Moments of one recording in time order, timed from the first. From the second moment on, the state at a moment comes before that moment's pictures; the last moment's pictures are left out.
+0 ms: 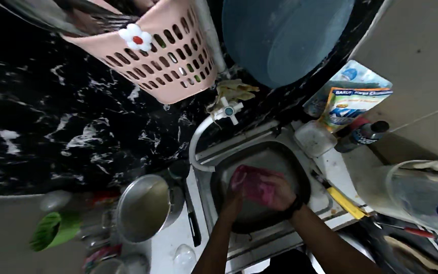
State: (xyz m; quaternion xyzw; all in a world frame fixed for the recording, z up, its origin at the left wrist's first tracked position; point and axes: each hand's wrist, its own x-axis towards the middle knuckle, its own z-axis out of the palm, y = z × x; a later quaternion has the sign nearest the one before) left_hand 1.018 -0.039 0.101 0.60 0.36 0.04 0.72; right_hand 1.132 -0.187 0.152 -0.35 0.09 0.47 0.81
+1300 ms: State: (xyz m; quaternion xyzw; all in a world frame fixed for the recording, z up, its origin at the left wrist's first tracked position) left_hand 1.014 -0.047 0.132 0.55 0.33 -0.02 0.77; right_hand 1.125 -0.222 0.141 -0.35 -0.03 0.51 0.78
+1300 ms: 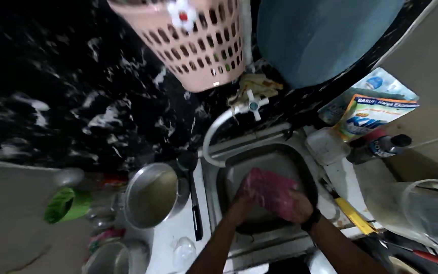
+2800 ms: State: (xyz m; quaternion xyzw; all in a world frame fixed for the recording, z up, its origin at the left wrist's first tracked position) left_hand 1.002 -0.067 0.115 0.45 0.33 -0.08 0.82; right_hand 1.098 -0.244 0.100 -0.79 -0.30 0.45 0.29
